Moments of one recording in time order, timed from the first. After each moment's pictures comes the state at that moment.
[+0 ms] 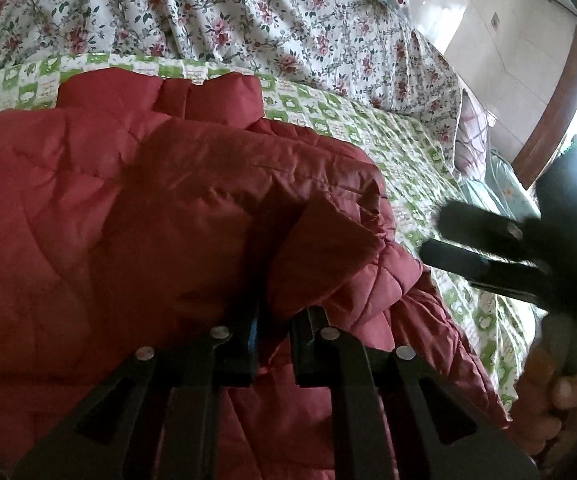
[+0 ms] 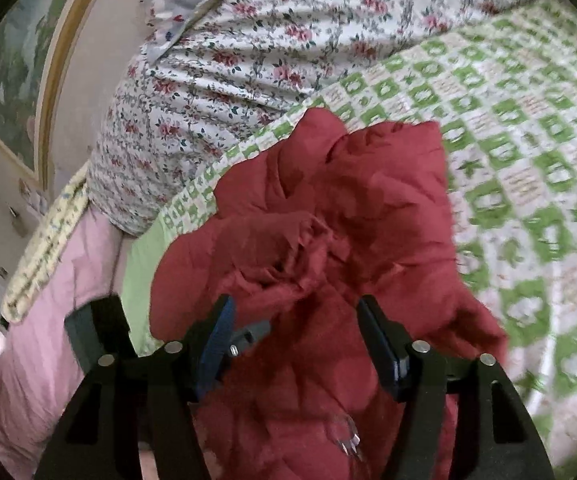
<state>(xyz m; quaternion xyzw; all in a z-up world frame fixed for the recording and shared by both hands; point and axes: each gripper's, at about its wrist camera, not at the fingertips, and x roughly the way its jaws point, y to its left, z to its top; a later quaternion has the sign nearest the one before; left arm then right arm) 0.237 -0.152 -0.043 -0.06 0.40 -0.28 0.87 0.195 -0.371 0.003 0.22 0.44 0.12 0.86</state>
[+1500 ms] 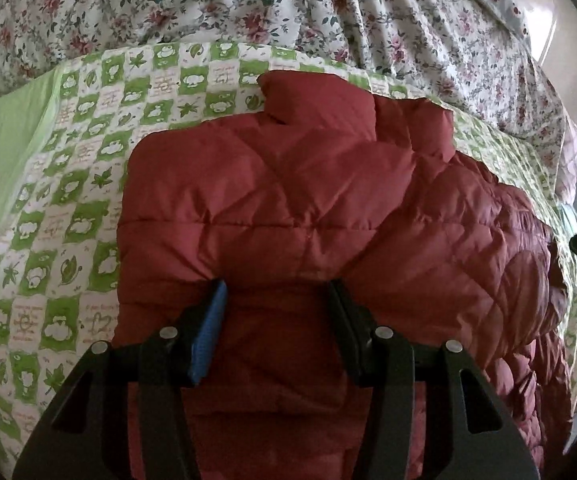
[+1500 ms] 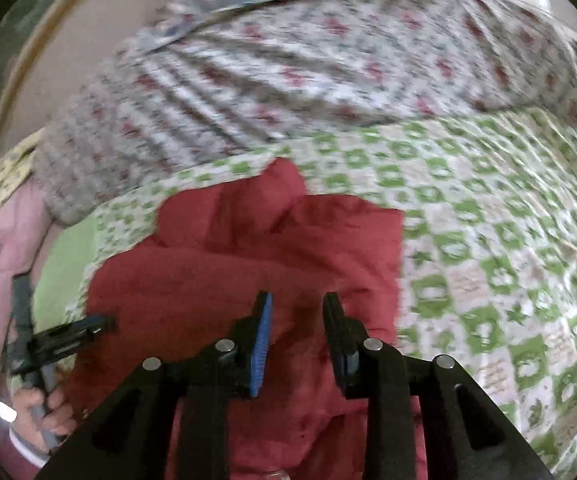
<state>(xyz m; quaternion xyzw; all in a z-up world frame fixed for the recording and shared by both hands) 0.293 -0.009 -0.045 -0.03 0.44 -0.11 0.89 0.199 -0.339 0.025 0.05 0.39 0.03 0.92</state>
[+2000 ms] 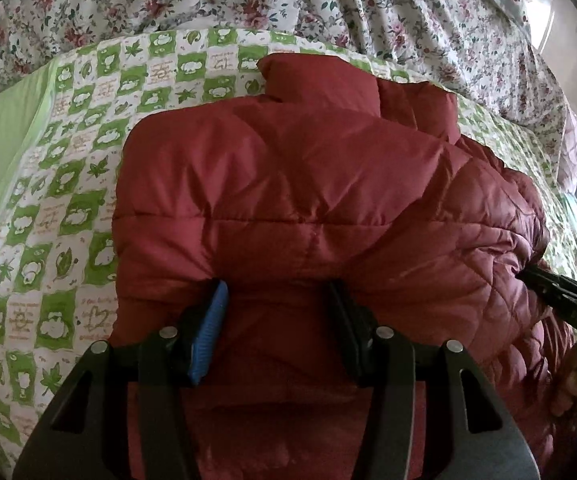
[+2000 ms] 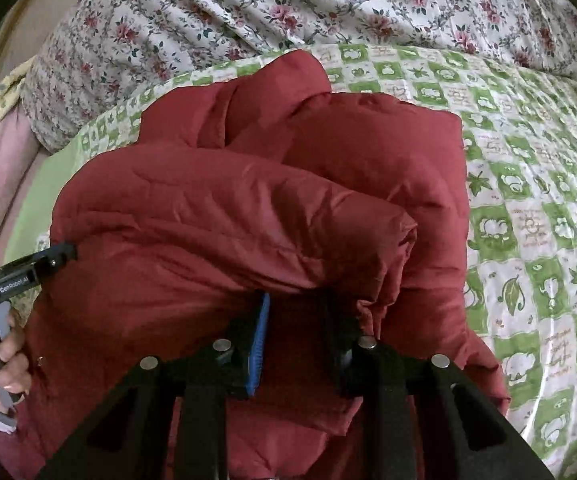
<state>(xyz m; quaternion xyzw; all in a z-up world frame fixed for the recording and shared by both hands) 0.296 -0.008 -0.059 -0.02 0.45 -0.11 0.89 0.224 -0.326 -0.058 0.00 0.48 0.03 0.87</state>
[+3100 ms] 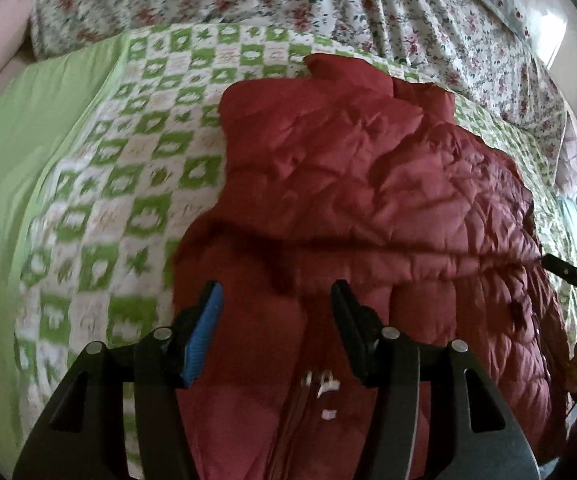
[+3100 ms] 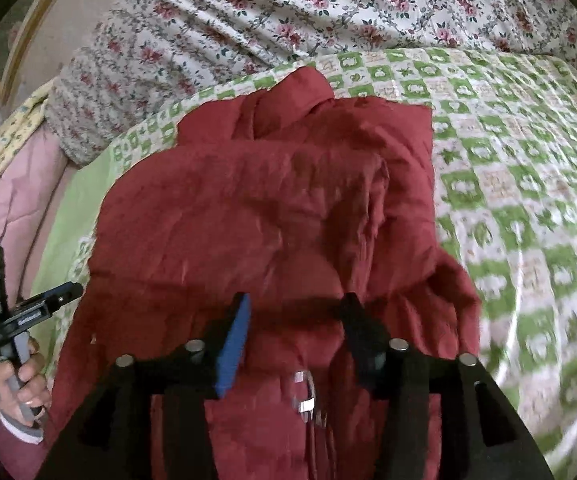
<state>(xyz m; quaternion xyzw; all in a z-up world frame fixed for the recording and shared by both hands) 0.198 0.053 -0.040 -0.05 0.46 -0.08 0.88 0.154 -0.331 -0.018 0.05 0.48 0.06 0.87</state>
